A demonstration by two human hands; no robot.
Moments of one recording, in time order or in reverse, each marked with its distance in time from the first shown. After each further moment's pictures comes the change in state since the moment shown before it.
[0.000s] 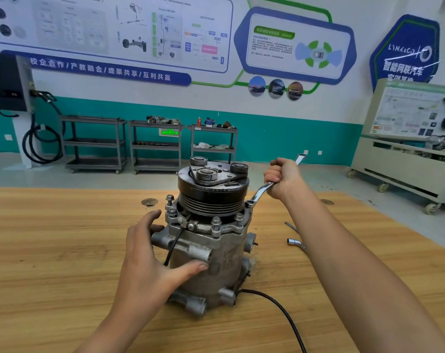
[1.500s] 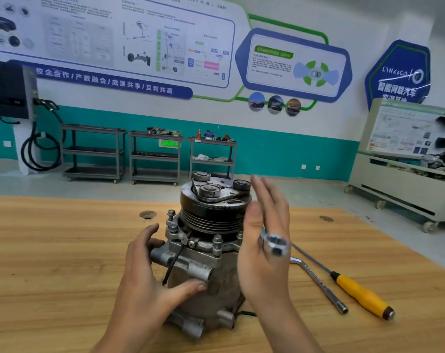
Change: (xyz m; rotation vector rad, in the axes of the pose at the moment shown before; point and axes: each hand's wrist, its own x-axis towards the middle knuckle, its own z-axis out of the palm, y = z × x) left_hand 0.003 -0.003 0.001 -0.137 -0.025 -0.037; right_hand -0.133 0.100 -0.014 -0.970 -0.189 -1.131
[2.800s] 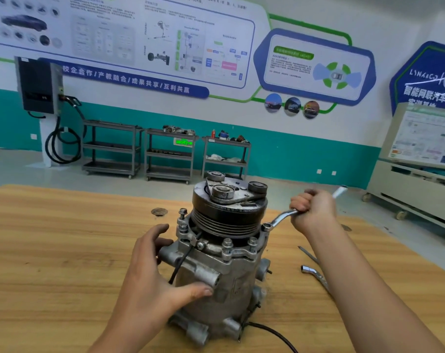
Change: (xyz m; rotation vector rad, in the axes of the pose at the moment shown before) left_hand 0.007 -0.001 -0.005 -0.003 -0.033 -0.102; right_hand 0.120 0.084 -0.031 0.950 0.362 1.047
